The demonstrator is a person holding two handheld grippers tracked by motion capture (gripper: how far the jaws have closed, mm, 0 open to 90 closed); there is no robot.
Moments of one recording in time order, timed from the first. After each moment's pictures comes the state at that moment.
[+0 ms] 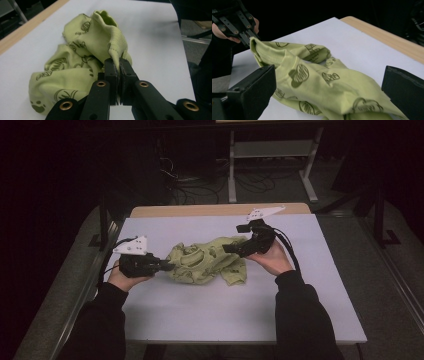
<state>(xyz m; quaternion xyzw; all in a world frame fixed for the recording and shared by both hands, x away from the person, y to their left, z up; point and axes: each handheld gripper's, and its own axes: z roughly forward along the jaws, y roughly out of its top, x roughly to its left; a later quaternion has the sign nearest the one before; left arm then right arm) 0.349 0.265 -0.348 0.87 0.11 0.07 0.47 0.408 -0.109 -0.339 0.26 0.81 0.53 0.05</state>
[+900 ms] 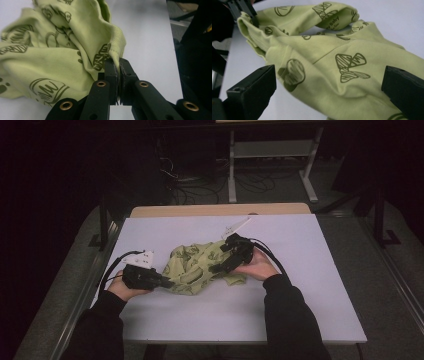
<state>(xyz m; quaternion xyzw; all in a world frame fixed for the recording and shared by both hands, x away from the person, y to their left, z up) 0.344 0.264 -0.381 0.91 0.10 -0.01 0.41 0.418 -0.058 -0.389 0.20 0.89 0.42 -0.02</state>
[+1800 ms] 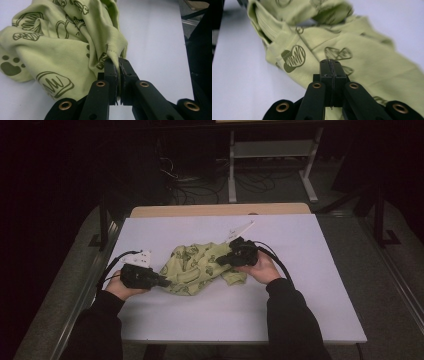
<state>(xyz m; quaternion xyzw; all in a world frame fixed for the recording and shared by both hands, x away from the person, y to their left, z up) 0.350 0.277 -0.386 0.90 0.12 0.00 0.41 0.408 -0.074 -0.386 0.20 0.89 0.42 0.02</state>
